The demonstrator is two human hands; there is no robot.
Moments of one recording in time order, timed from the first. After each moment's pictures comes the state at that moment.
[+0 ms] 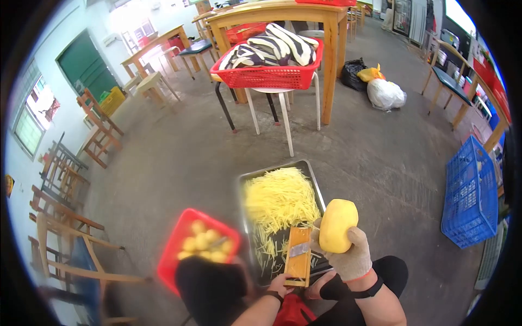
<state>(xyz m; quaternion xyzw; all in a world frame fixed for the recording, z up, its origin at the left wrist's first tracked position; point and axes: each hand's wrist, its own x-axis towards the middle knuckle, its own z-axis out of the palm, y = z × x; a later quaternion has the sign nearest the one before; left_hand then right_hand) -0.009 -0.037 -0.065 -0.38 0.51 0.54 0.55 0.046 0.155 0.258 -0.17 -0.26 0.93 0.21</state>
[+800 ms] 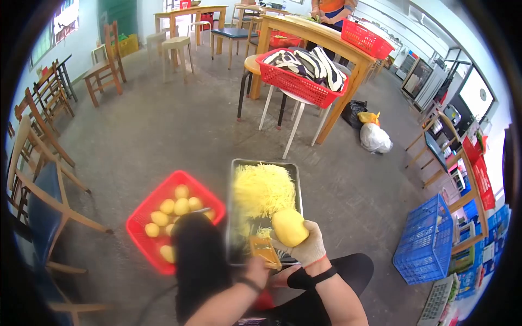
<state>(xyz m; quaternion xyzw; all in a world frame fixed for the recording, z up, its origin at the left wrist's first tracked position) 0.019 -0.036 0.042 -0.38 0.30 0.79 0.38 0.031 0.092 0.225 -0.18 -0.22 0.96 0.01</state>
